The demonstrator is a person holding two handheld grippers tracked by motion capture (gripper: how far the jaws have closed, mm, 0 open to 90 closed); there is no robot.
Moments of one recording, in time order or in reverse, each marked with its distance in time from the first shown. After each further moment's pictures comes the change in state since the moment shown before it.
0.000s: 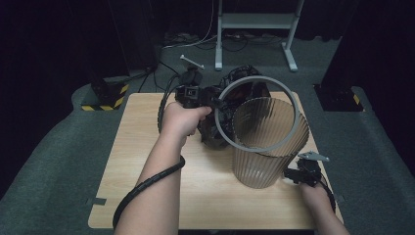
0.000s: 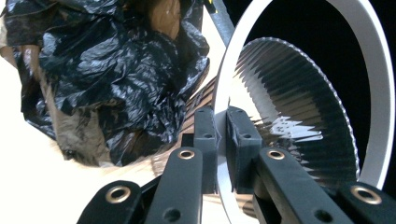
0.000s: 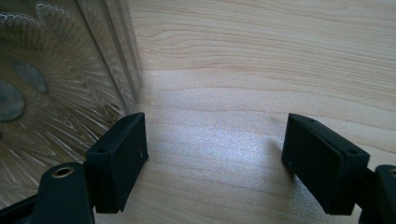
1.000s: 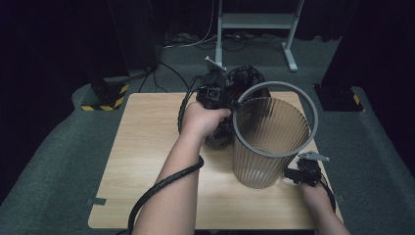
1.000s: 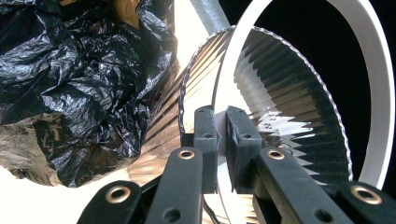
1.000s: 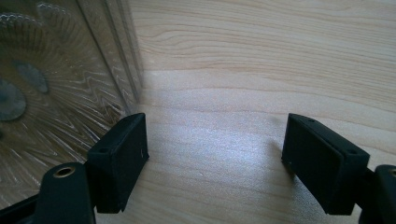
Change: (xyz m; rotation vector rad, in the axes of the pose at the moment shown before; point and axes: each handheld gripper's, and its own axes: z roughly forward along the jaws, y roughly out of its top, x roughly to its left) left arm -0.029 0.005 0.036 0.057 -0.028 0.045; right arm 0.000 0.000 0.000 -0.001 0.007 0.000
